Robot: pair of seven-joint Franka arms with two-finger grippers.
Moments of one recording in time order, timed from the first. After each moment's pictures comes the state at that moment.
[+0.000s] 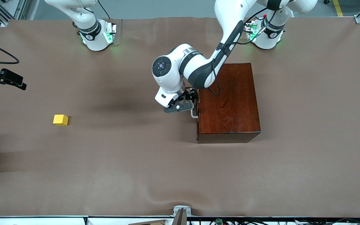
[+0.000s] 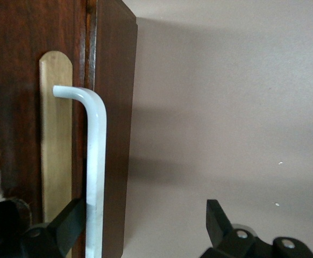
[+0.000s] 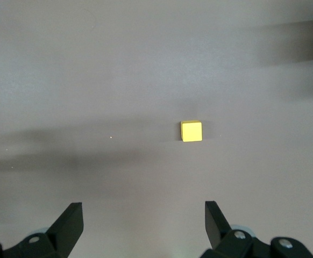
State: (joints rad) left arm -0.94 0.77 0.10 -1.23 0.03 1.82 -0.96; right arm -0.05 0.03 -0.02 -1.54 0.01 1.52 -0.03
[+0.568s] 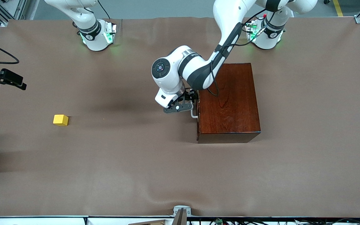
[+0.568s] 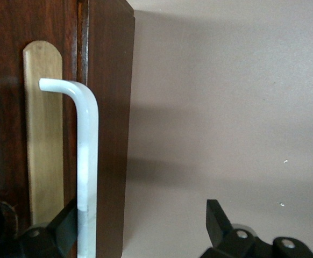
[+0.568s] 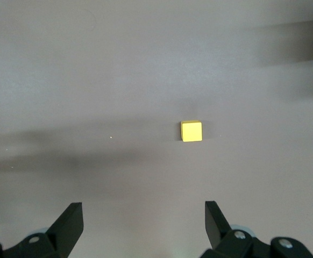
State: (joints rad) left arm -0.94 0.78 0.10 -1.23 0.03 1.82 -0.96; right arm -0.05 0.03 -0.02 -1.54 0.01 1.52 -0.03
